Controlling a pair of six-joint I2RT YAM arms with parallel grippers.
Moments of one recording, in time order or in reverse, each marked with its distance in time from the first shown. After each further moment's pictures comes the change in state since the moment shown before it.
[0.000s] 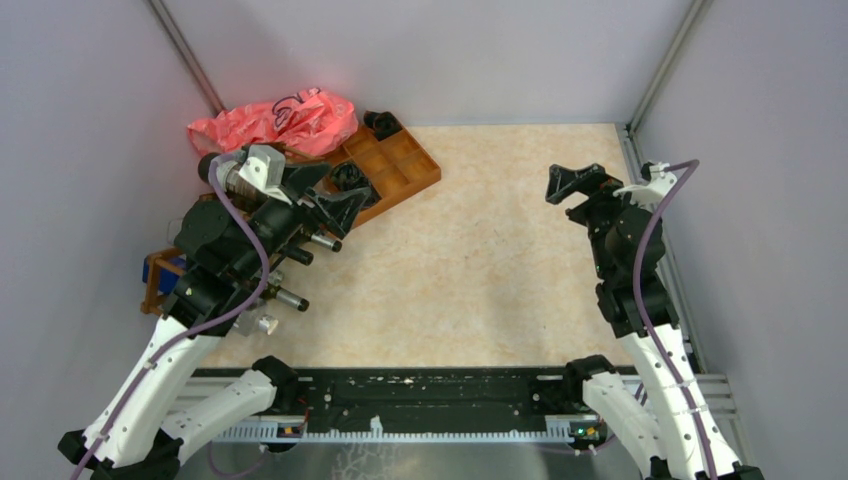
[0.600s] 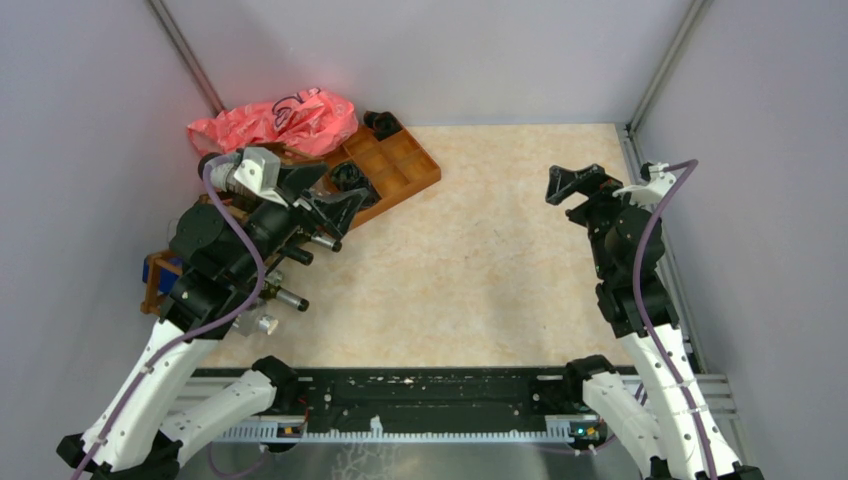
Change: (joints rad) left arm 0.000 -0.016 0.000 -0.004 -0.002 0.000; right arm 0.000 0.000 0.000 -0.010 0.003 0.000
